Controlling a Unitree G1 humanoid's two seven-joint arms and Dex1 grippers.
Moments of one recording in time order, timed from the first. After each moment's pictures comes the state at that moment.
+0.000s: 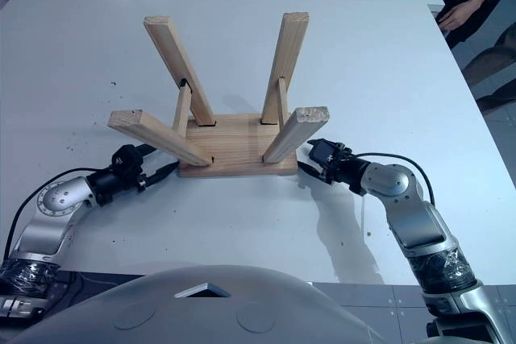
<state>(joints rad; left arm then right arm) 0.20 0.62 -0.02 -0.01 -0.20 -0.09 -0.78 0.12 -0.72 0.16 -0.25 0.00 0.27 0.73</state>
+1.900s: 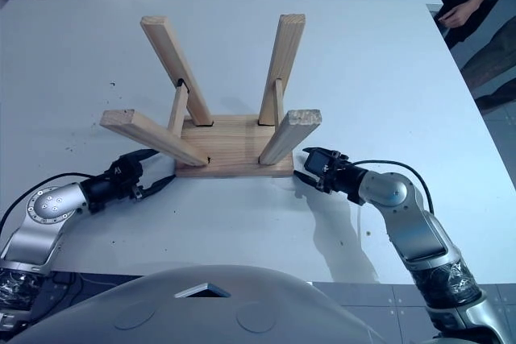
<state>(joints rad) 0.29 0.71 -0.04 -0.14 -0.14 -0.06 -0.83 0.21 -0.73 0.18 -0.38 -0.04 0.31 0.74</state>
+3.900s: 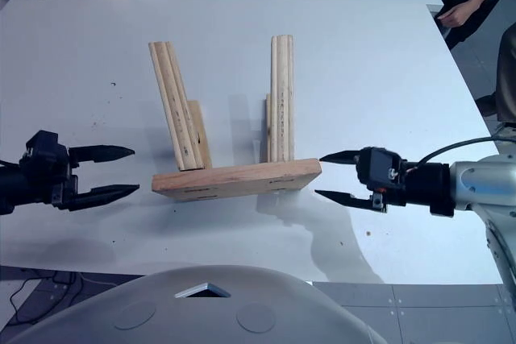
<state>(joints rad) 0.33 0.98 0.43 -0.46 -0.77 0.53 -1.23 0.30 -1.03 -0.36 -0.68 0.54 0.48 1.19</state>
